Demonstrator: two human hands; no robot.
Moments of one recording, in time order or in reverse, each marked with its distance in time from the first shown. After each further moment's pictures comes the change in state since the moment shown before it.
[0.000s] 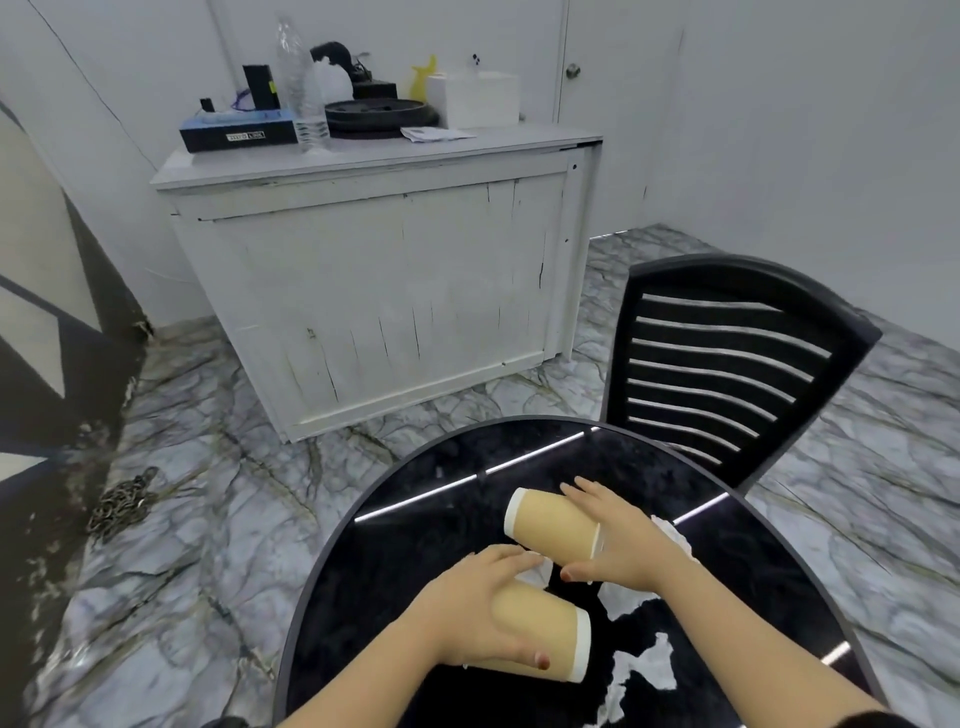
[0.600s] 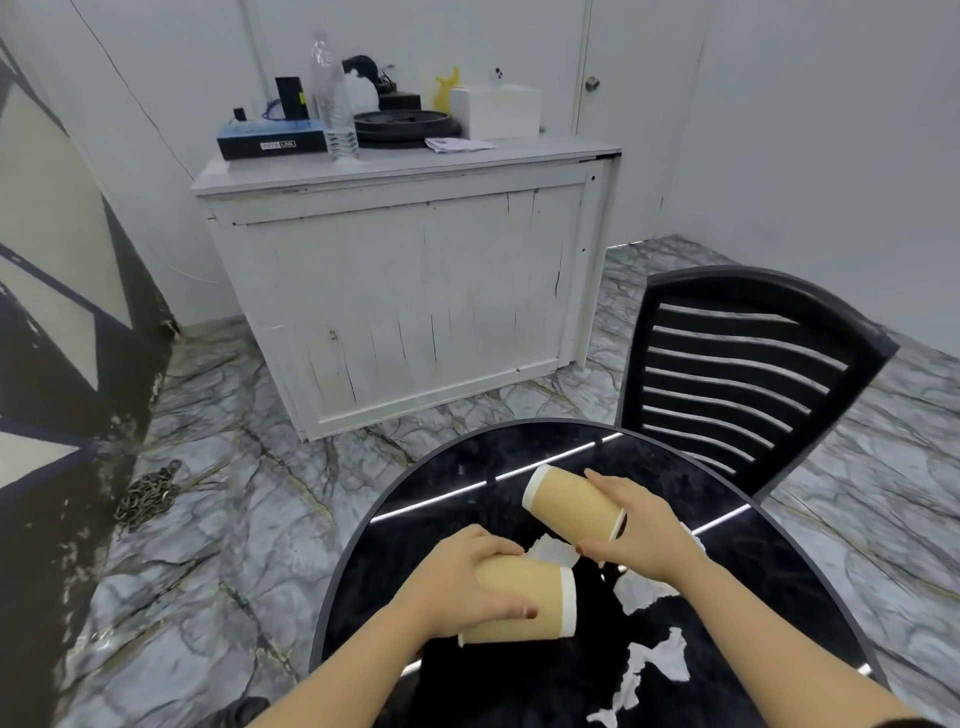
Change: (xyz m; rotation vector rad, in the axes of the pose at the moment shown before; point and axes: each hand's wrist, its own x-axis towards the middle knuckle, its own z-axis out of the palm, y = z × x) left_hand -0.023 -0.017 -0.018 -0.171 0.225 -0.043; right_hand -0.014 -0.022 -0.010 0.124 0.182 -0.004
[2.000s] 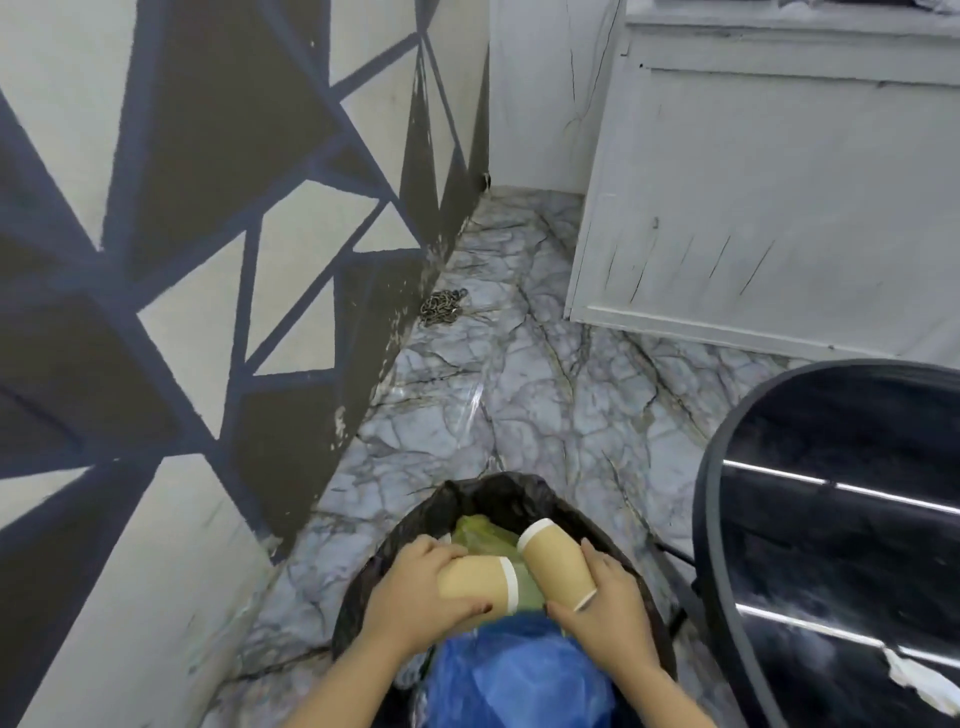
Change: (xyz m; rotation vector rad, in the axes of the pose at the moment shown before) left_hand -0.350 -0.285 0.054 -0.055 0.492 -0.744; right_hand -0.134 -0.163 0.405 0.019 -0.368 -0.138
